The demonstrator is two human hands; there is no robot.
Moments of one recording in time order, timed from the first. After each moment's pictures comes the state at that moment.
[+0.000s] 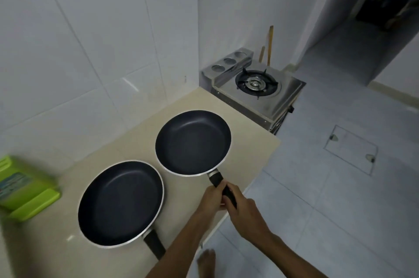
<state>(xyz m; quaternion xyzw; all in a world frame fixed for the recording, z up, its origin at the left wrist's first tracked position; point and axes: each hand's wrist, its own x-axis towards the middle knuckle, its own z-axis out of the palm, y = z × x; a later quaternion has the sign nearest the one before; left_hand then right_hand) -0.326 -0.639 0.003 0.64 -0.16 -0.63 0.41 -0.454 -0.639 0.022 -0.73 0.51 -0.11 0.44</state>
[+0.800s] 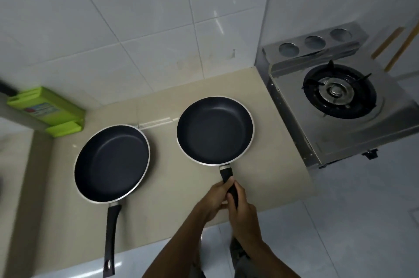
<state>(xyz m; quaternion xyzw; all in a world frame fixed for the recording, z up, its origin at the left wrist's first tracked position) -0.374 -0.821 -0.060 0.67 0.05 -0.59 0.45 -0.496 -0.857 -0.115 -0.78 0.41 -0.02 0.46</state>
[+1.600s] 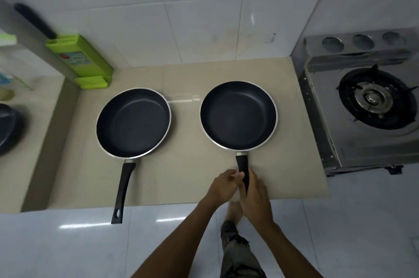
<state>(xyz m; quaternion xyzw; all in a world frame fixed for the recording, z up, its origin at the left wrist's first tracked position) -0.399 -0.784 -0.069 0.80 -0.08 -0.47 0.36 -0.498 -0.862 -0.095 -0.86 0.36 0.06 0.36</state>
